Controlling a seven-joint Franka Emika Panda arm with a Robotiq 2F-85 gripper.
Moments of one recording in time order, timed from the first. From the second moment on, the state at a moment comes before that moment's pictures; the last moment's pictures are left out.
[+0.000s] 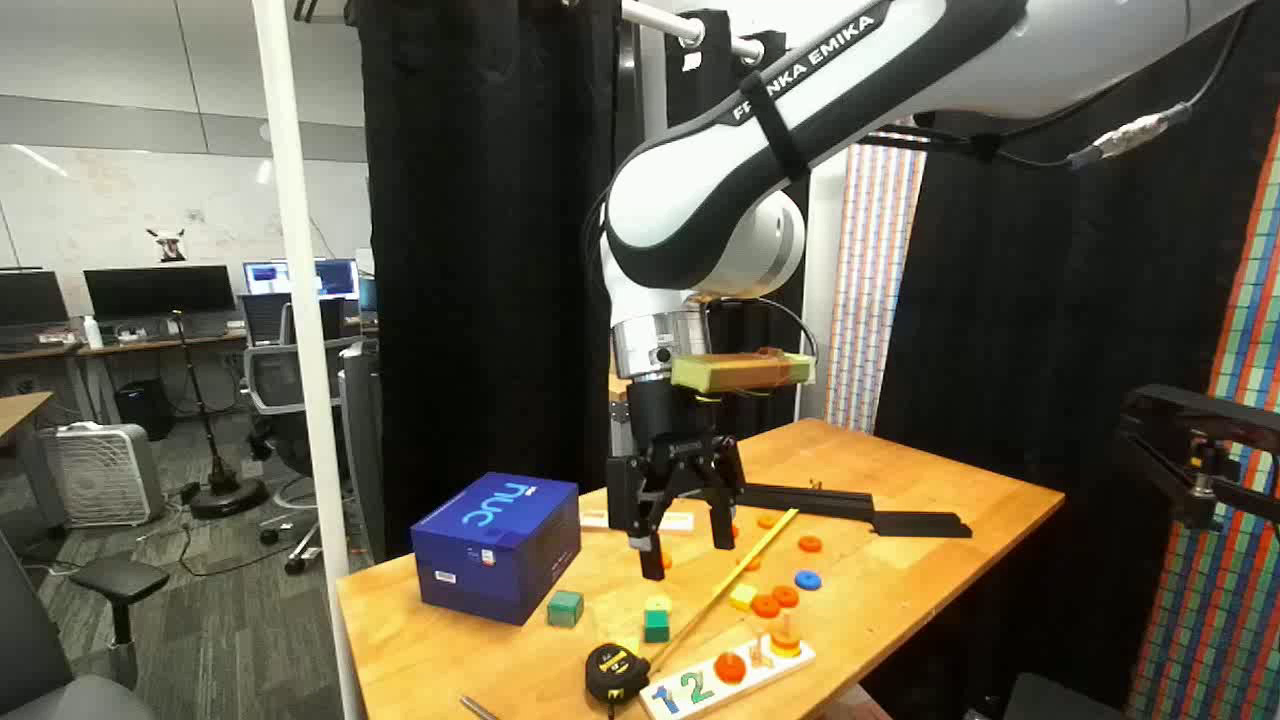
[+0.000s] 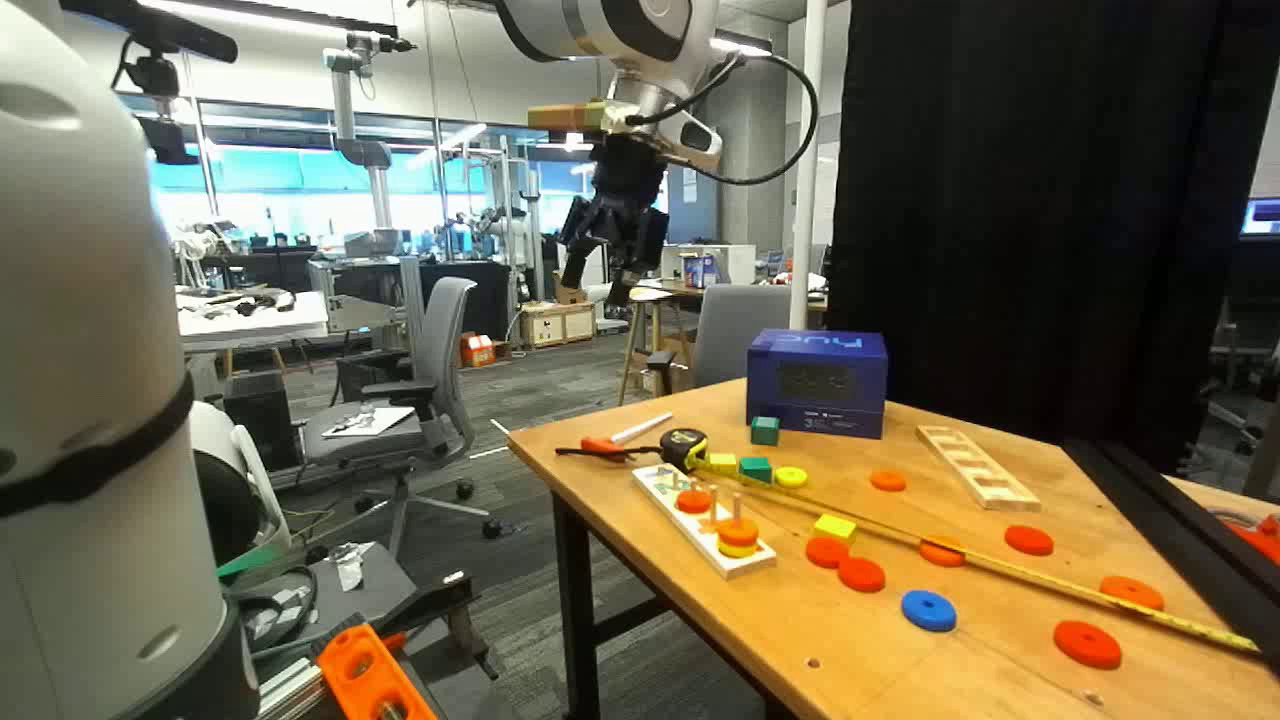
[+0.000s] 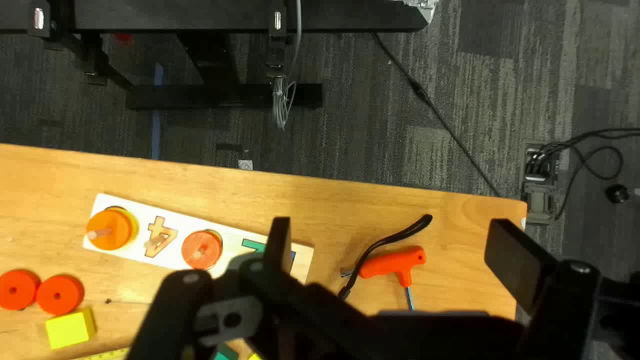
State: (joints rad) arm 0.14 -0.11 0.14 -2.24 0.22 1.86 0.17
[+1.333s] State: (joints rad) arm 0.13 -0.14 0.12 -2.37 -0.02 1.94 -0.09
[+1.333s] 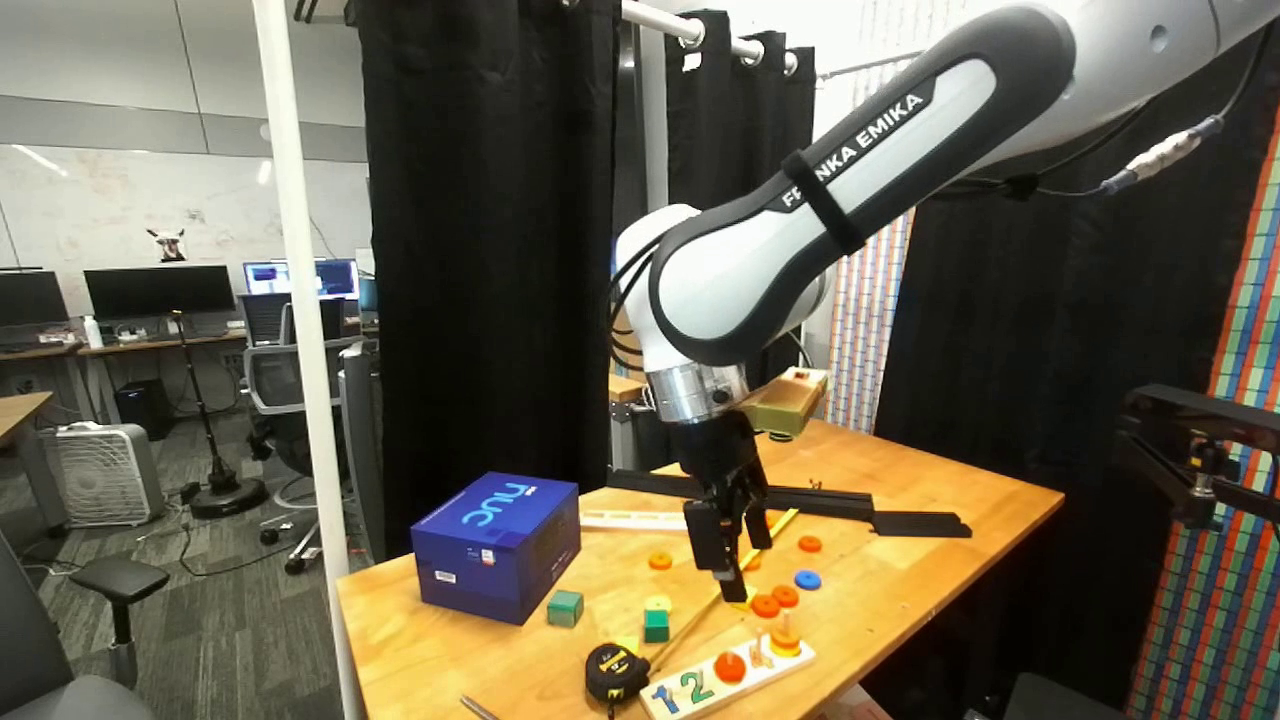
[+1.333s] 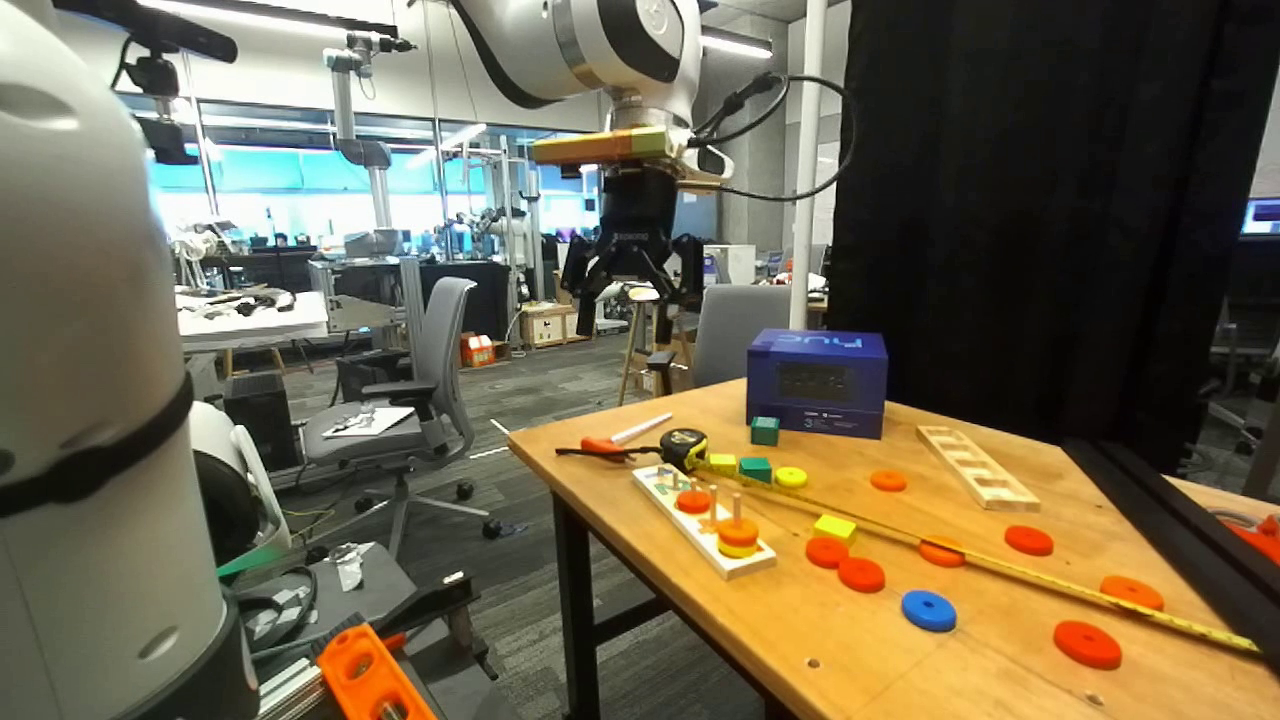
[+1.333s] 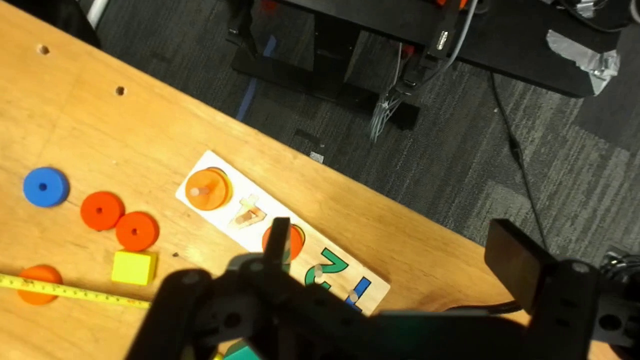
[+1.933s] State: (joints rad) arm 0.11 -0.13 0.01 -2.63 -0.01 2.43 -0.53
